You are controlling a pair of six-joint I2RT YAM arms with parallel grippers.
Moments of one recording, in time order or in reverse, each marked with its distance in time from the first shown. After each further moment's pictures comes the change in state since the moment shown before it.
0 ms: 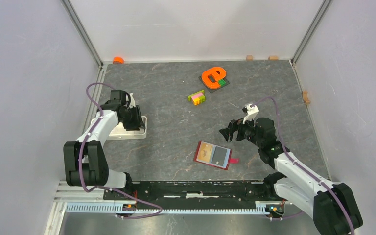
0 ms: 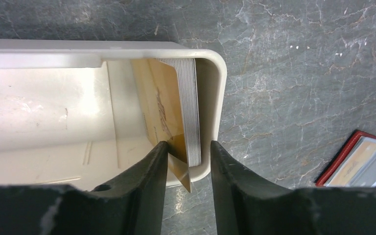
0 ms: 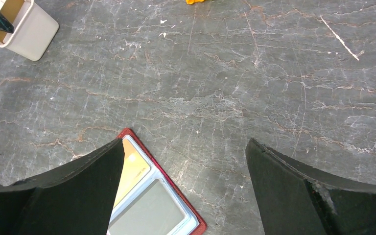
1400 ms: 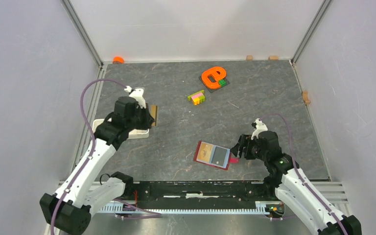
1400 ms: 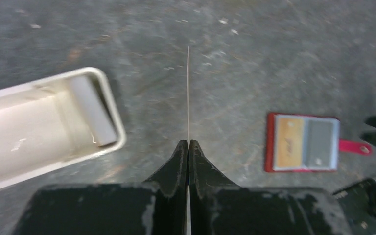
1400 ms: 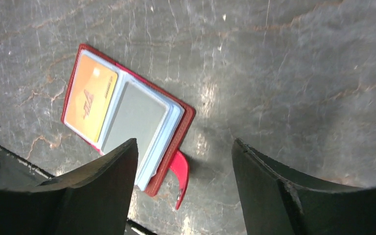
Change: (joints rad) left arm -0.330 -0.481 -0.022 0.036 -0.199 -0.069; right arm -0.011 -0.314 -0.068 -0.570 0.074 0.226
